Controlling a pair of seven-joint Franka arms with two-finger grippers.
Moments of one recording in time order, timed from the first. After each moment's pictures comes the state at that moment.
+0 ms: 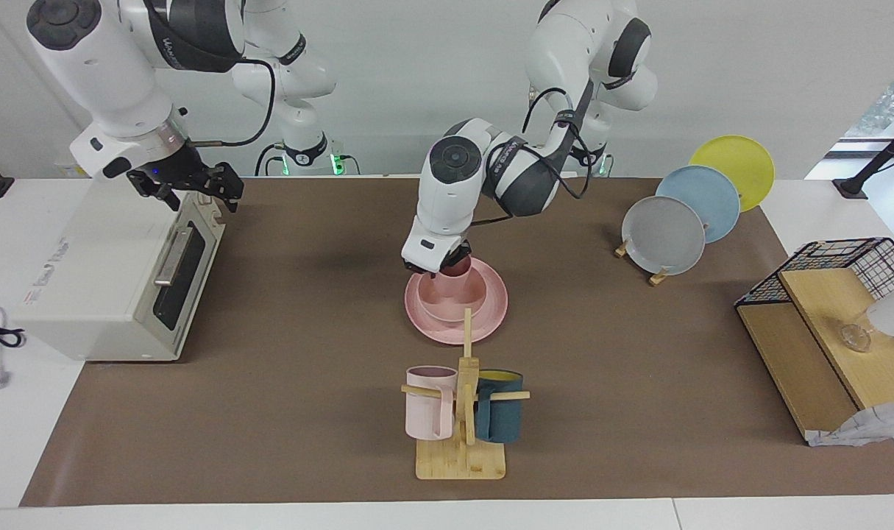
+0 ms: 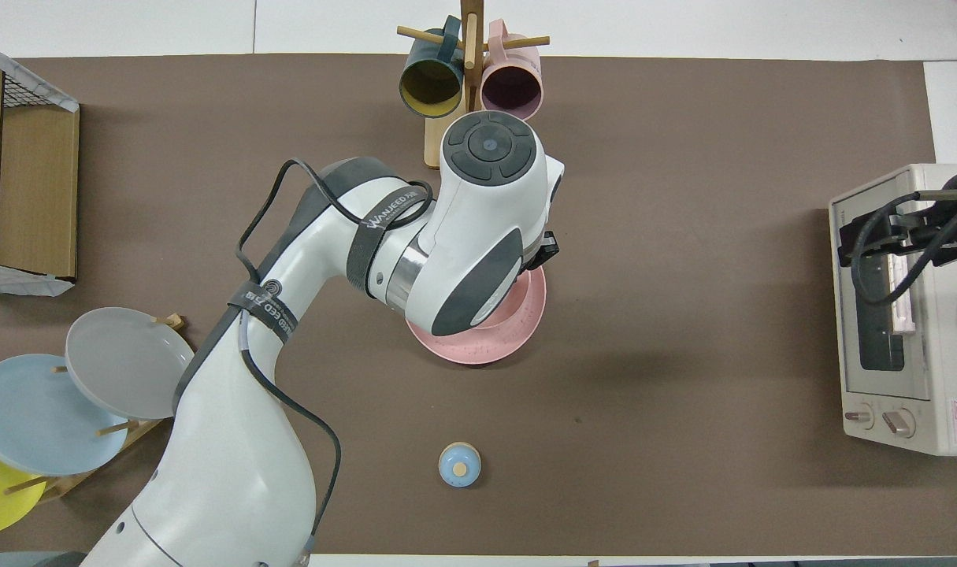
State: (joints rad) left arm -0.69 0.58 -0.05 -1.25 -0.14 1.78 -0.92; right arm 0.06 0.04 -0.07 -1.56 -0.03 1.47 0.01
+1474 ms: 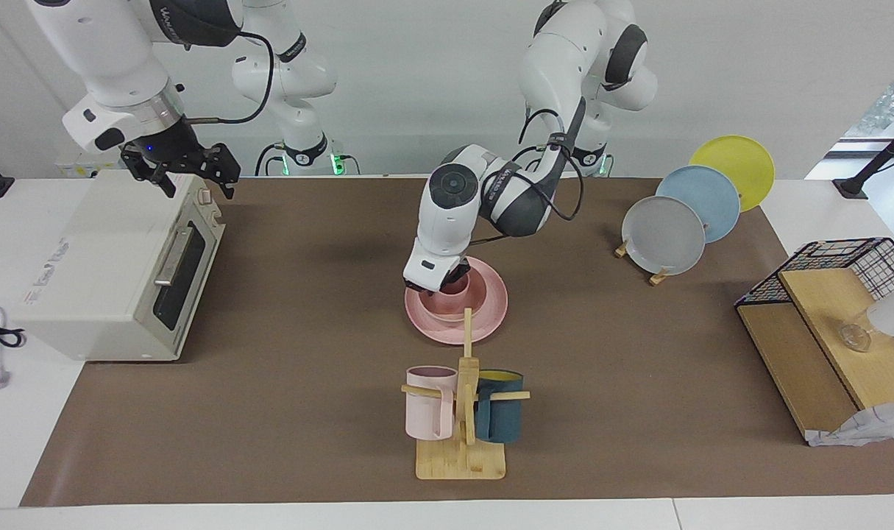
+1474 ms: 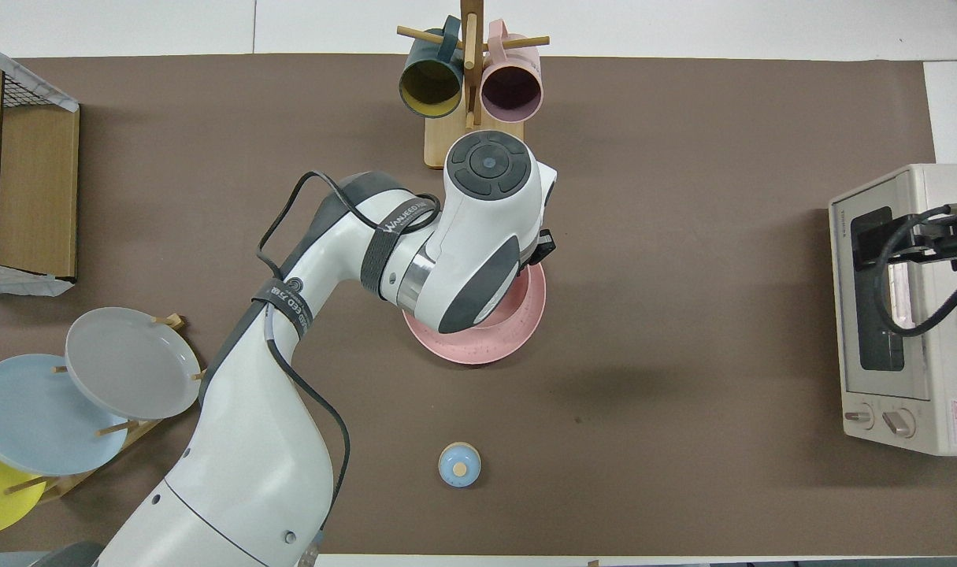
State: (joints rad) left arm -0.70 0.61 -0.03 -1.31 -0.13 1.89 -0.92; right arm 0.06 -0.02 -0.08 -1.58 -0.03 1.48 0.01
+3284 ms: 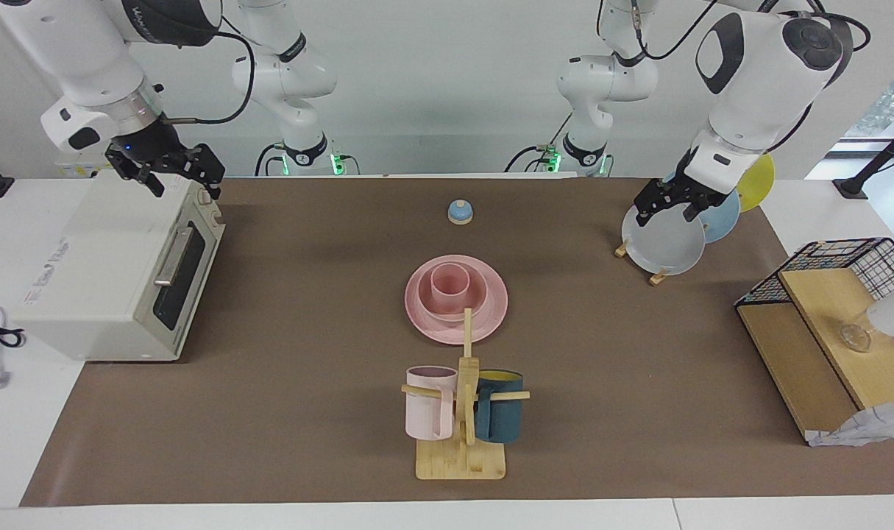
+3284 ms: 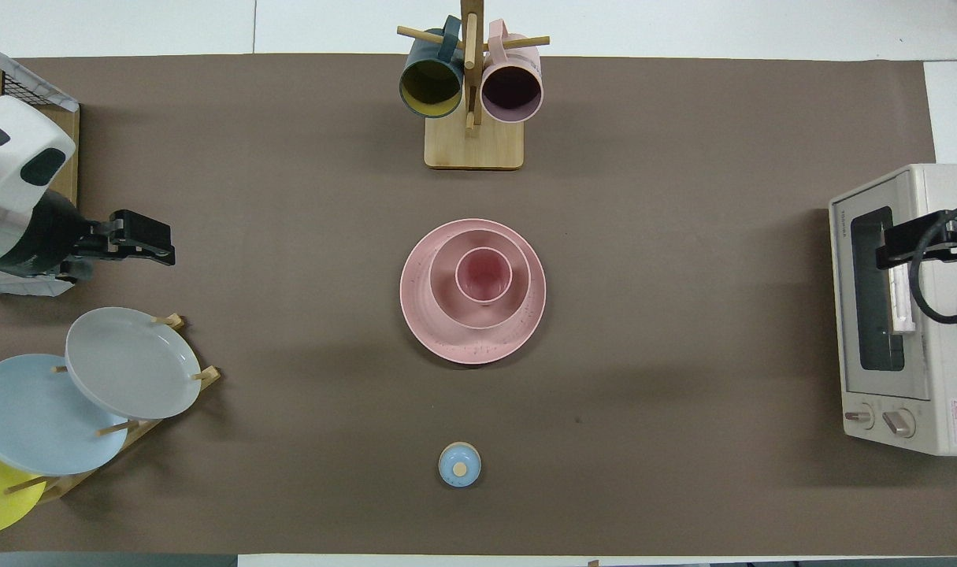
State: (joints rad) left arm -0.12 -0.03 -0.01 -1.71 -0.07 1.62 -0.20; right arm 0.06 -0.02 -0.13 -1.59 0.00 1.48 0.01
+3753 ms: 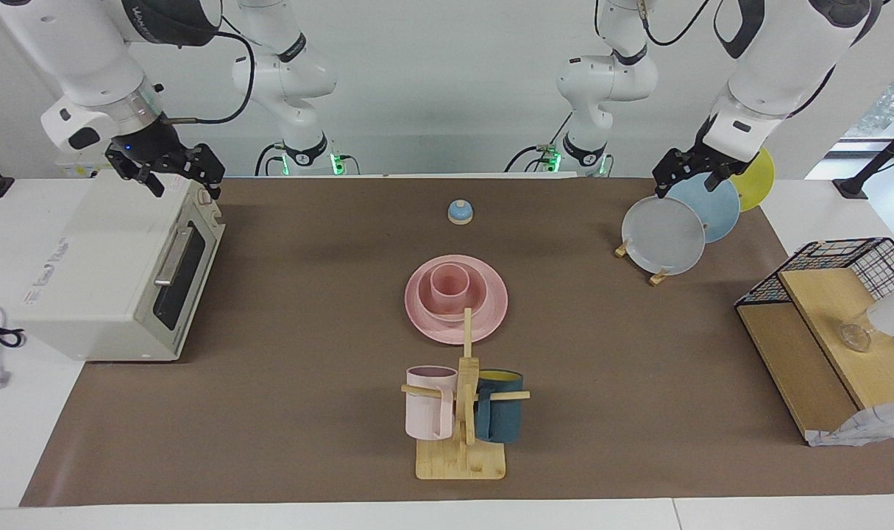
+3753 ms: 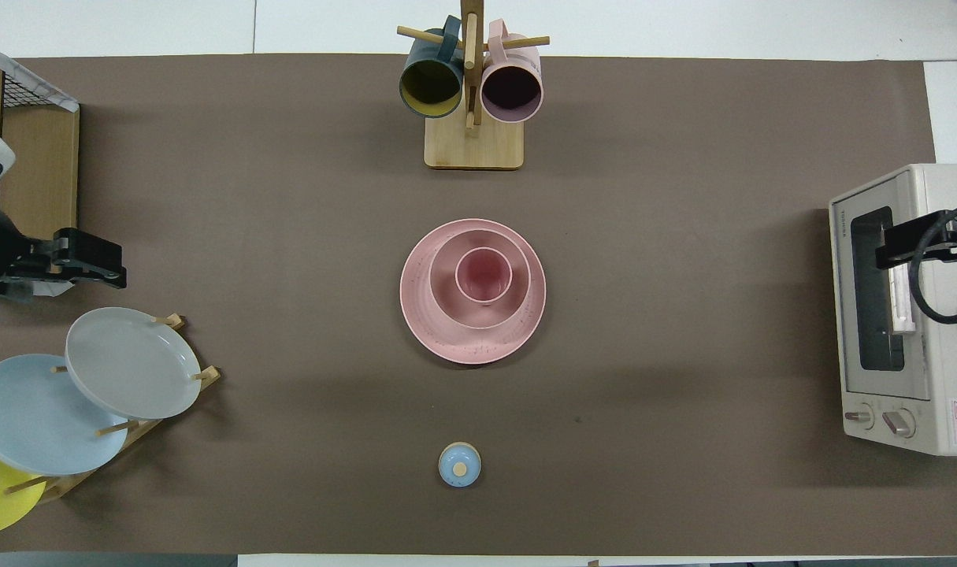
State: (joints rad) left arm -0.11 -0.07 -0.01 -1.62 -0.01 1.44 -0.17; right arm 0.06 -0.02 -0.13 -1.59 0.00 1.48 0.01
